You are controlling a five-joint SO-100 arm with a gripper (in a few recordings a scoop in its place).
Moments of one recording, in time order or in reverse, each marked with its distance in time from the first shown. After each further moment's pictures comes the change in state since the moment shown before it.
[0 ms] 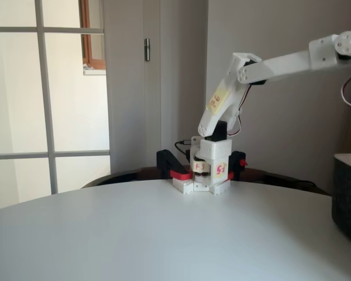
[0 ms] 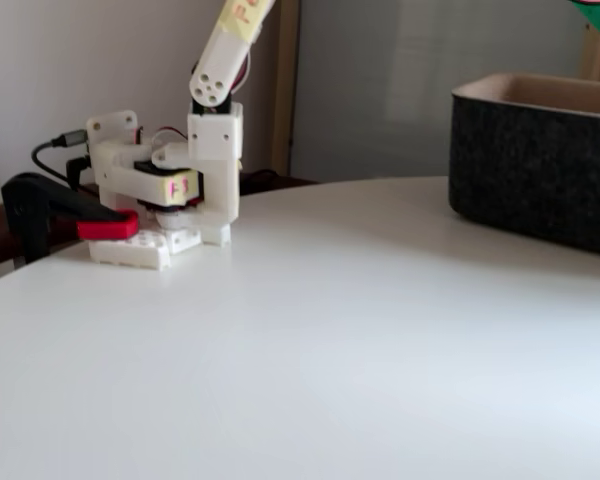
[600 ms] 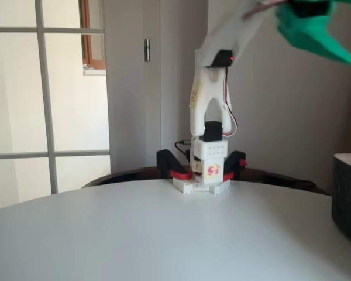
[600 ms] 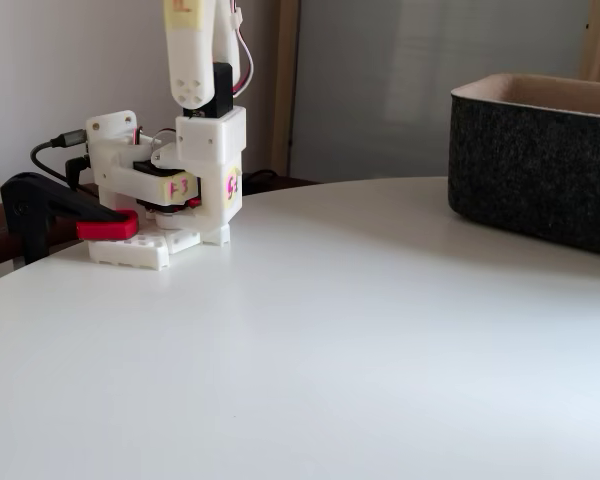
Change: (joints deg) arm 27.0 27.9 0.0 26.5 21.4
